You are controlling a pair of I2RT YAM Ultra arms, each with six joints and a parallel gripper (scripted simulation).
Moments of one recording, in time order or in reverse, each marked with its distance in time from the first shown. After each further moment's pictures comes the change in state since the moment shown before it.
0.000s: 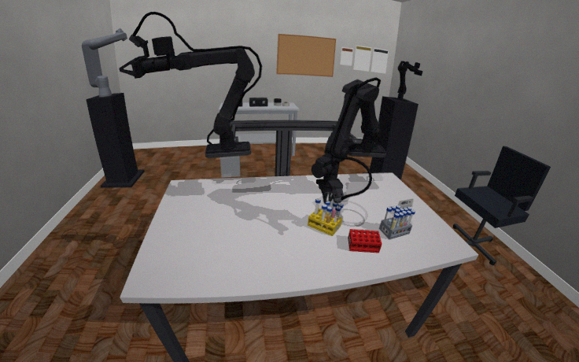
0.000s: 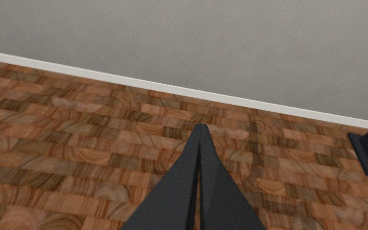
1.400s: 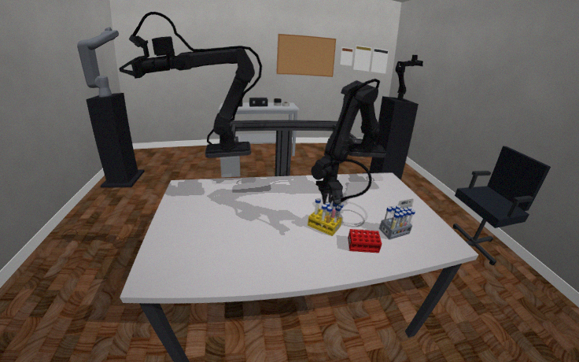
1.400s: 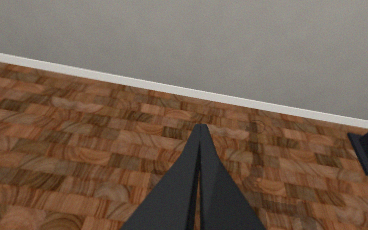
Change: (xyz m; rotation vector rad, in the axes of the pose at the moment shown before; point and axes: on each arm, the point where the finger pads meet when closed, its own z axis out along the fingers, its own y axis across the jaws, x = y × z) left arm -0.001 -0.001 0.007 0.001 -0.002 -0.001; right arm 0.000 0.000 0.000 0.000 0.000 0.000
